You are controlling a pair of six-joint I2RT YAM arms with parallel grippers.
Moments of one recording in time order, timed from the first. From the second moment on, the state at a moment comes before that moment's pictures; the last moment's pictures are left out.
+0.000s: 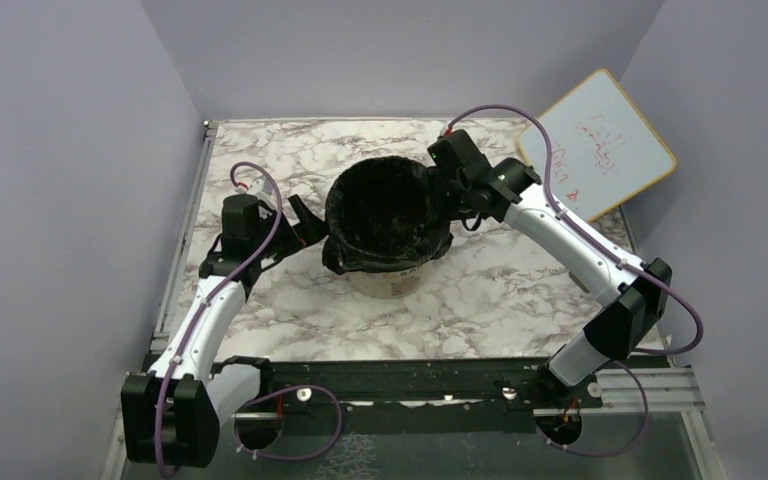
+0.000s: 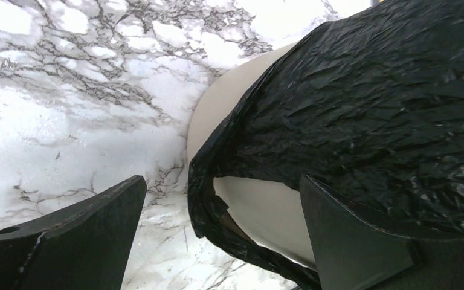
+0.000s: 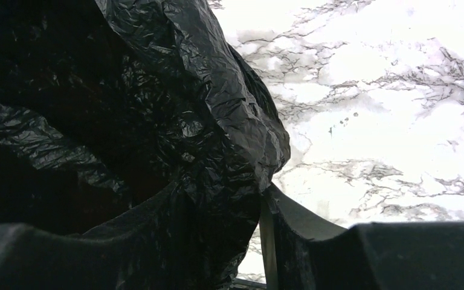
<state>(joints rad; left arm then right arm) -0.09 1.03 0.67 -0.21 0.40 -0.59 0.71 1.60 1.63 -0.96 0.25 0.49</state>
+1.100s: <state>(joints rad) -0.09 0.95 0.69 -0.33 0.31 -0.56 0.73 1.80 1.79 -0.94 0.36 0.32</state>
